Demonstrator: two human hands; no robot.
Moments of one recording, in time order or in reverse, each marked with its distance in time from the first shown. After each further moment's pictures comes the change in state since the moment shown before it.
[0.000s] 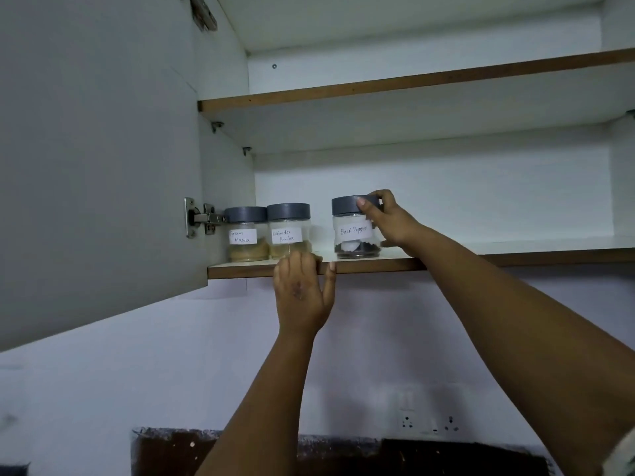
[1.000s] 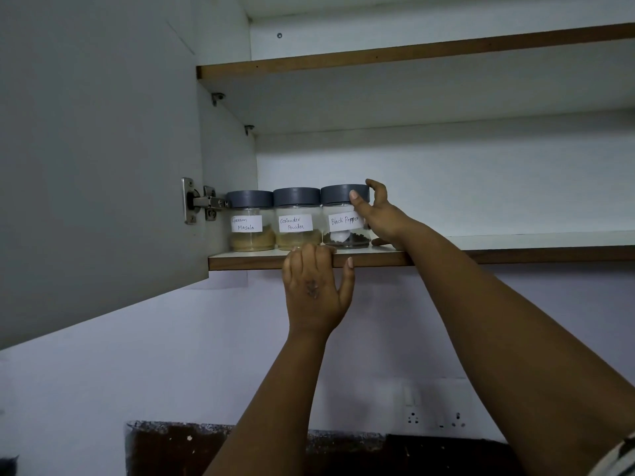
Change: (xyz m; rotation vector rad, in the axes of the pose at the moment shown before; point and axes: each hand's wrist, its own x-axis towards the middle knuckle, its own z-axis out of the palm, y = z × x) left_hand -0.004 -0.010 0.015 0.005 0.018 0.031; right_hand 0.030 0.006 0.047 -0.134 -0.054 0.045
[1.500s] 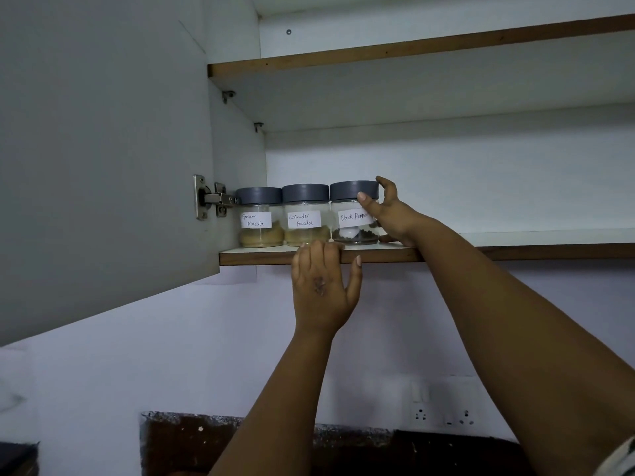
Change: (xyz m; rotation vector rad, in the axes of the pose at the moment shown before) left_hand -0.002 0.002 -0.010 -0.014 -0.059 -0.010; right_hand 0.004 0.006 0.000 0.077 -0.047 0.009
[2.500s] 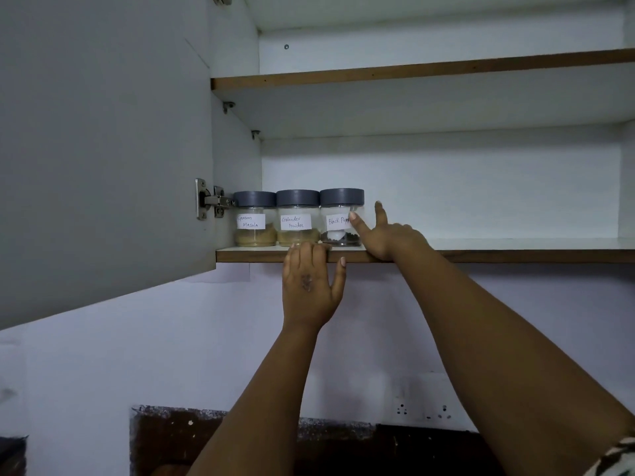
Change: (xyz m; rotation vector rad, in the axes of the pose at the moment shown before) left_hand 0.001 0.005 -0.013 -0.020 -0.042 -0.017; right_hand -0.047 -0.005 0.002 -0.674 0.069 0.234
